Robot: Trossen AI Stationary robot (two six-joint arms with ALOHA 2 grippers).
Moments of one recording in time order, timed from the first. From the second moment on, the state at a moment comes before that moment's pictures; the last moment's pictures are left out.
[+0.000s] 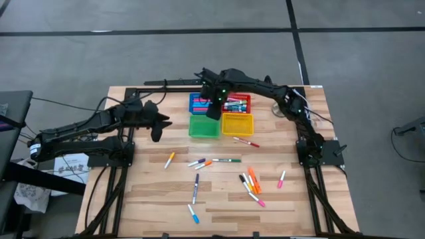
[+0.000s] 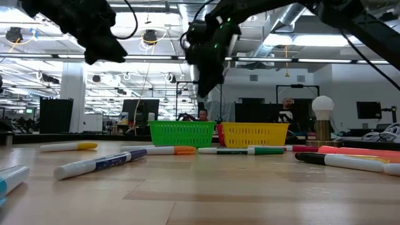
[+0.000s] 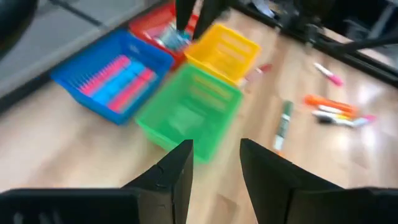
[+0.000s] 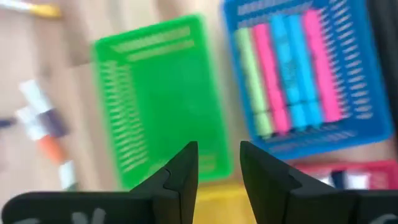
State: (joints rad) left arm 0.35 0.72 0.62 -0.44 0.08 -0.19; right arm -0.40 2.23 2.18 -1.20 -0.20 -0.20
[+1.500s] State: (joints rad) left arm -0.50 1.17 0.36 0.74 -0.35 -0.92; right arm 0.43 2.01 2.18 -1.48 0.23 0.25
